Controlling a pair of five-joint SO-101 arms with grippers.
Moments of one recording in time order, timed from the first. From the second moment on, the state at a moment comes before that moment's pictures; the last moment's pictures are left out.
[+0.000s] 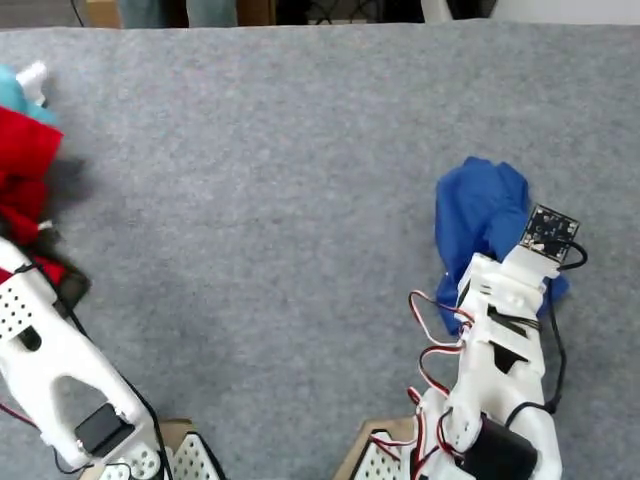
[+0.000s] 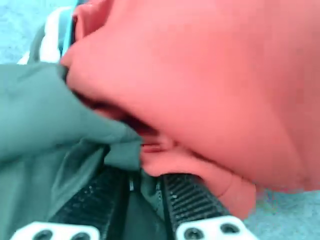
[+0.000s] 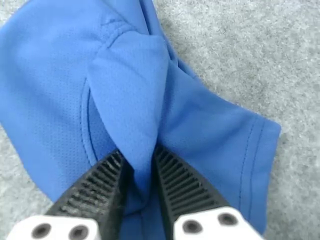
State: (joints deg) left arm -47.1 66.2 -91.7 91.9 -6.6; right arm 29.2 -26.6 81.5 -2.4 0.0
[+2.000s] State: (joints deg) left arm -17.8 -18.6 29.7 68.6 5.4; right arm 3.6 39.0 -60.4 100.2 10.4
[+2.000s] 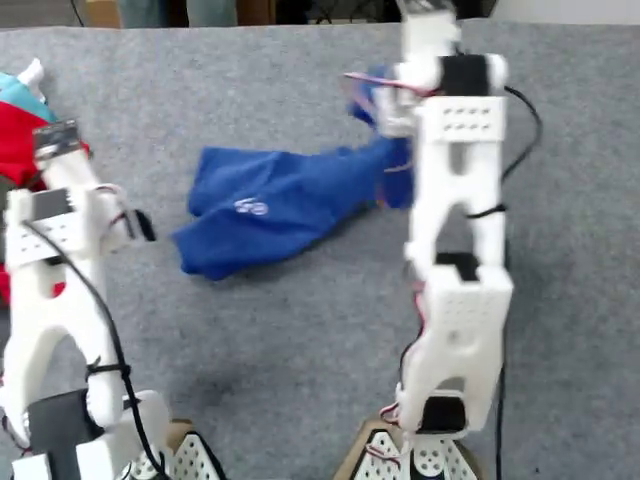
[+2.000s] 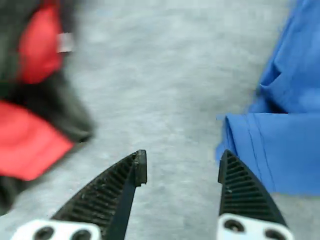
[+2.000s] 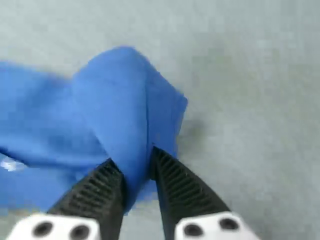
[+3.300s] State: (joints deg) left arm 24.3 37.7 -26.9 77.8 26.5; right arm 46.1 25.5 -29.4 100.7 65.5
